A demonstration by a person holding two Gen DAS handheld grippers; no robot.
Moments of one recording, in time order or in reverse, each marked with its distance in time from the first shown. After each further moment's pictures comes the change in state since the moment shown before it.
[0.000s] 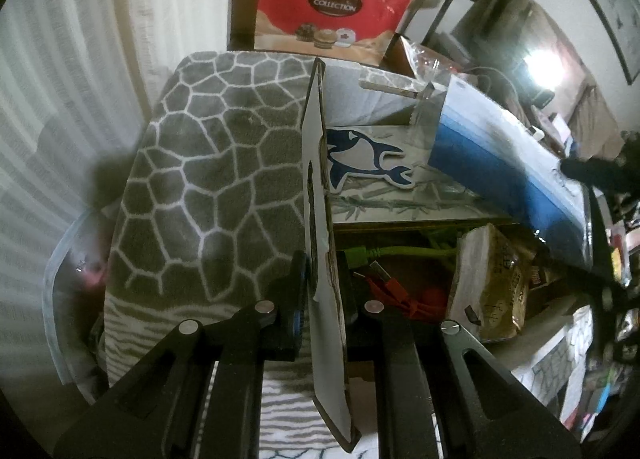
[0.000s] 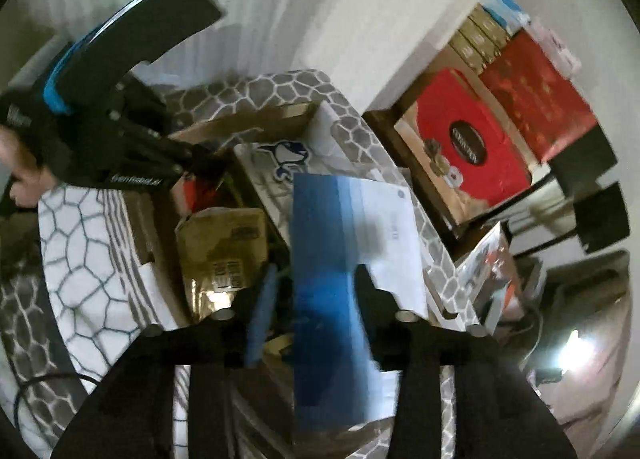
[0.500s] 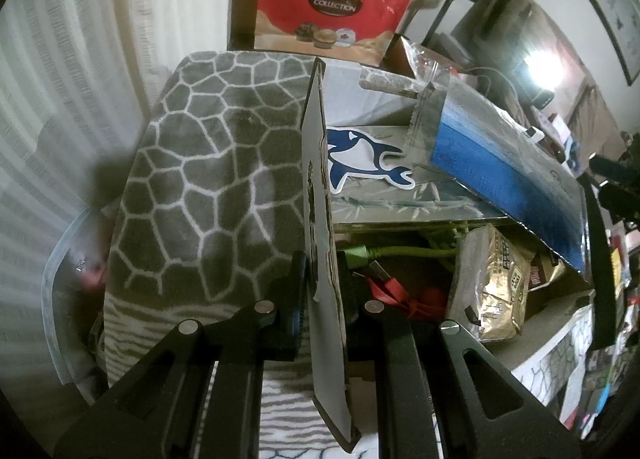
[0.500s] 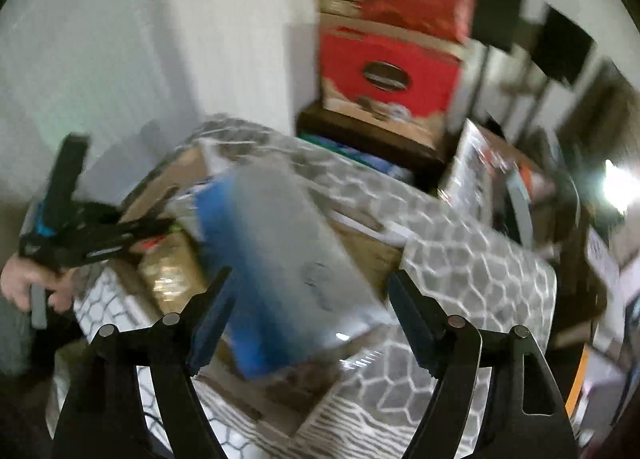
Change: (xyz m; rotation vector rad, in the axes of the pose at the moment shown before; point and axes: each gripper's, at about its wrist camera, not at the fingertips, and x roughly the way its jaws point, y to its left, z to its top) left arm 0.000 -0.001 0.001 0.000 0.001 0.000; right arm -0.026 -0.105 -0.077 0.629 -0.061 0.126
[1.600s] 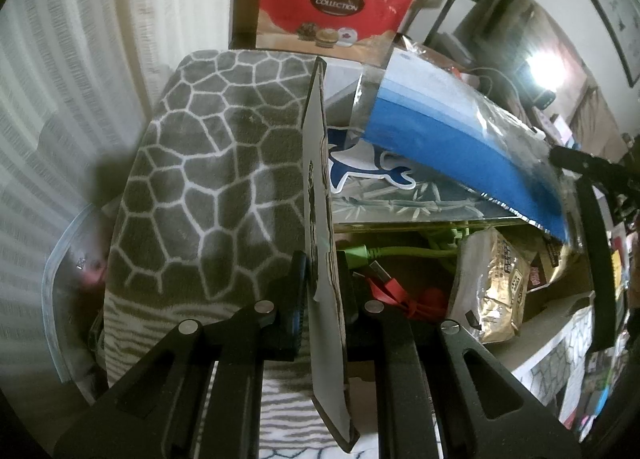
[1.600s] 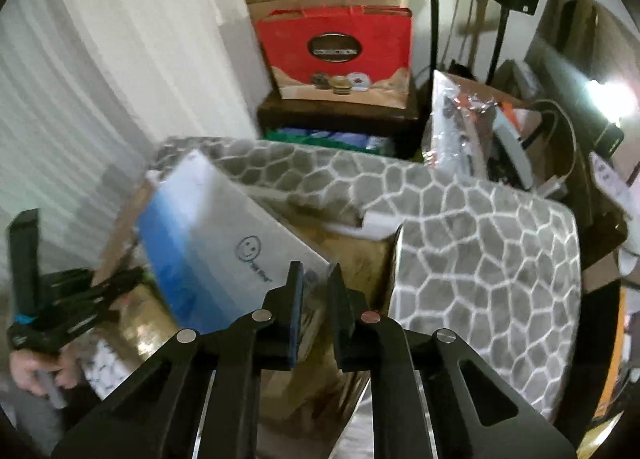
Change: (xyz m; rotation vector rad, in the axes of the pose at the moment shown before) left arm 0.001 -0.001 -0.001 -0.004 0.004 0.000; right arm 0.037 -0.020 0.020 0.231 0.050 -0.033
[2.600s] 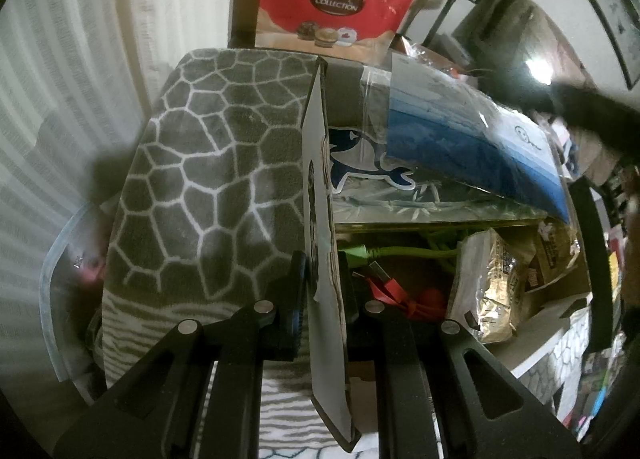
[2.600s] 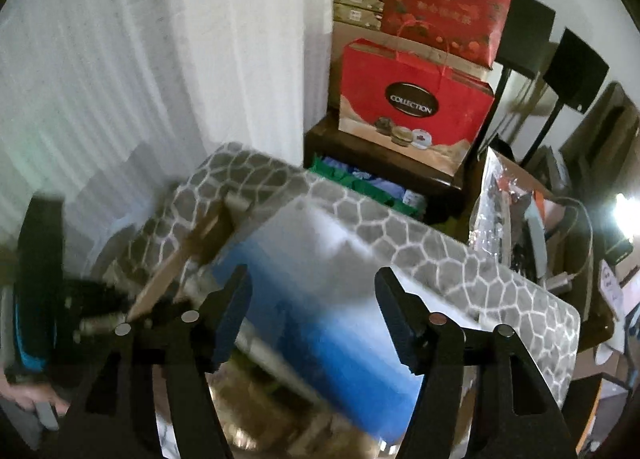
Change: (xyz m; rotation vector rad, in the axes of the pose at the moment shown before) left arm -0.001 0.002 -0.001 -0.010 0.001 -0.013; right arm 0.018 0.108 0.033 -0.250 -0.079 -0.016
